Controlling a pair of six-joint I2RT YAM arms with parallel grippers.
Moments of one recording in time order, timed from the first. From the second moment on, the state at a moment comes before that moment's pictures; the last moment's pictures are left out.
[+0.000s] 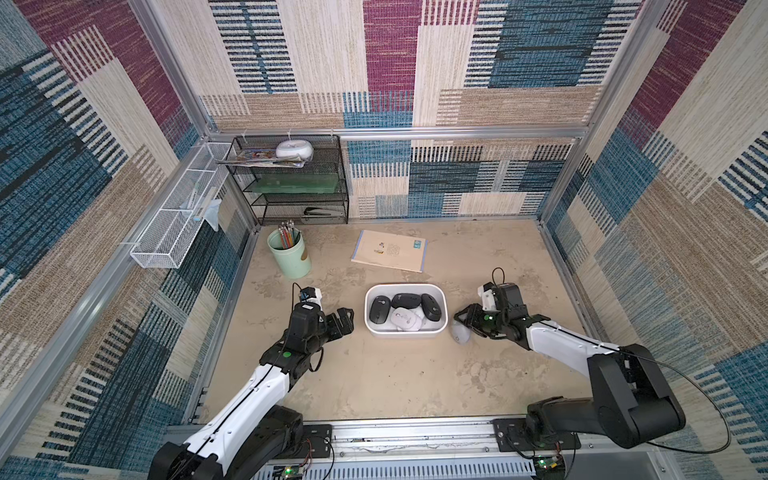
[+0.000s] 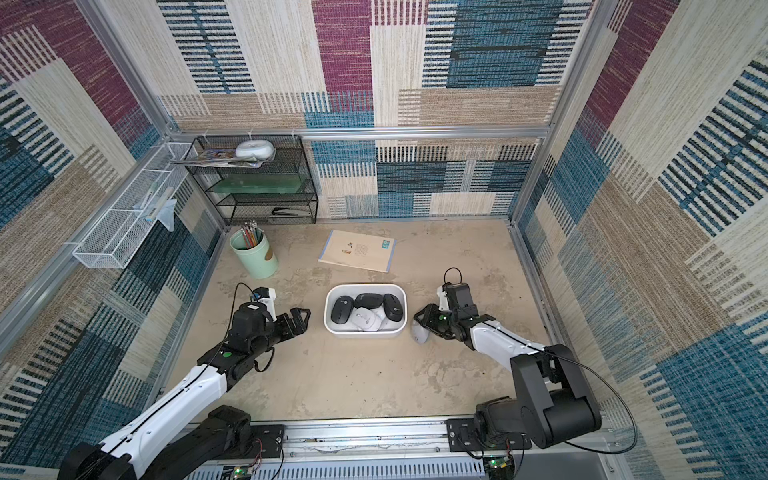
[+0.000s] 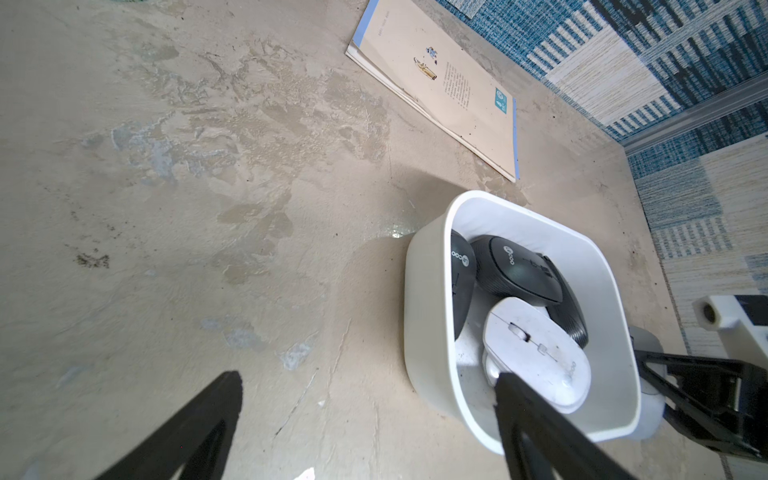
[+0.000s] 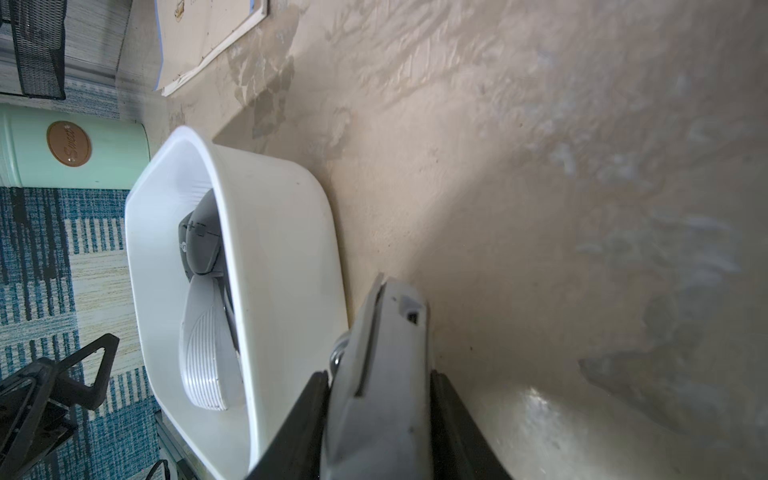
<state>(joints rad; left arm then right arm) -0.31 0.93 0.45 -0.14 0.07 -0.62 0.27 1.36 0.54 -0.06 -0.41 0.70</state>
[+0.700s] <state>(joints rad) -0.72 1.22 0.85 -0.42 -0.10 -0.85 0.25 1.23 0.54 -0.17 -0.13 0.53</state>
